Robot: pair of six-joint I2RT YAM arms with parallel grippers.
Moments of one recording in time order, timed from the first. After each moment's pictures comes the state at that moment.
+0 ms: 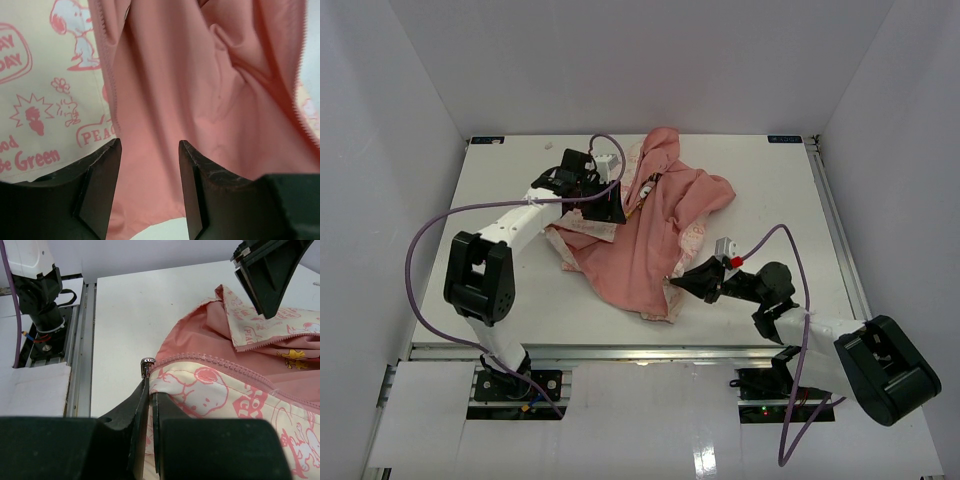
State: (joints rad) left arm -0.38 1.77 1.39 -0.50 0.38 -0.19; right arm 0.53 1.15 0.17 1.16 -0.85 0.15
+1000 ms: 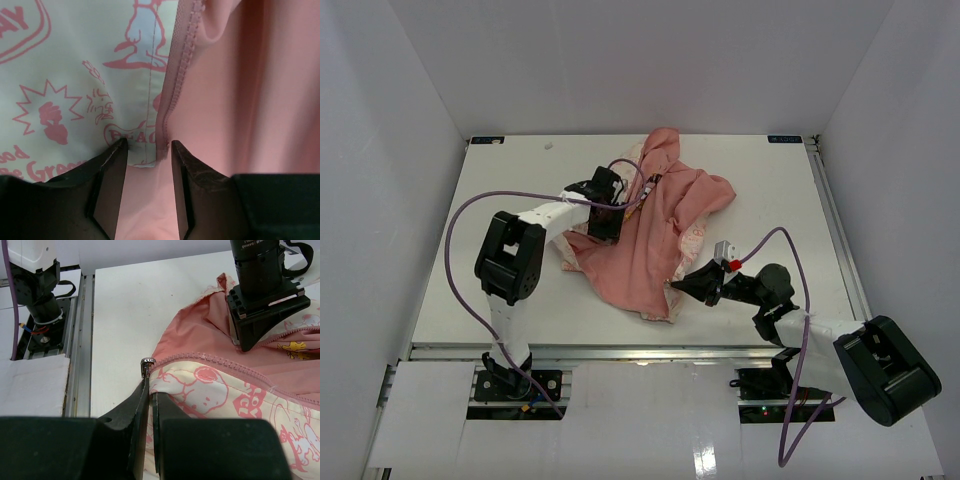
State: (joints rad) left arm -0.47 1.99 1.44 -0.55 0.02 -0.19; right arm 0.53 1.15 0.15 1.14 -0.85 0.13
